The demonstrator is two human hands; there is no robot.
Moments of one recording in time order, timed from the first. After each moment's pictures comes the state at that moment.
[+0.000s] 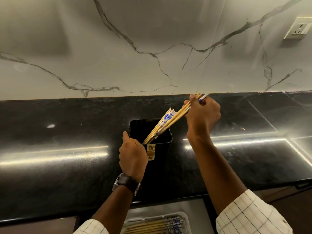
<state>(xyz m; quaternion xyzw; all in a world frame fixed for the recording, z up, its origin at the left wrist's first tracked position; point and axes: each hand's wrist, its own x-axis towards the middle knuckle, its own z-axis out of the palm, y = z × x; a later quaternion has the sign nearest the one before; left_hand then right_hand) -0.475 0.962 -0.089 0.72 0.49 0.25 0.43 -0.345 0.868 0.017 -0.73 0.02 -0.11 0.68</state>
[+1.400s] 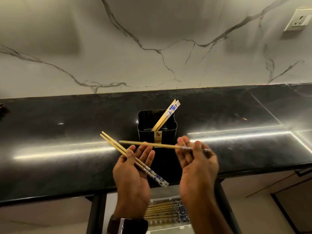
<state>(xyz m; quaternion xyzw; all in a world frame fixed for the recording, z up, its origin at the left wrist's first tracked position) -0.582 0.907 -0.045 0.20 0.37 0.34 0.84 -0.514 0.804 -0.019 -0.38 0.17 0.12 0.90</state>
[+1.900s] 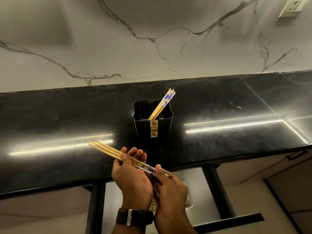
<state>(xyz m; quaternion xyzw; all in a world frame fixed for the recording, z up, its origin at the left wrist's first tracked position) -0.592 0.883 -0.072 0.17 0.44 0.42 0.78 -0.587 0.812 -0.084 -0.56 0.31 0.26 0.72</state>
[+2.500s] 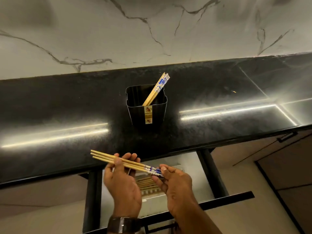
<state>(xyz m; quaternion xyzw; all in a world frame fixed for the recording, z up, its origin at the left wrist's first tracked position) -0.635 0.874 -0.125 0.26 0.46 0.38 0.76 -0.578 0.769 -0.114 -0.55 0.31 0.34 0.69</state>
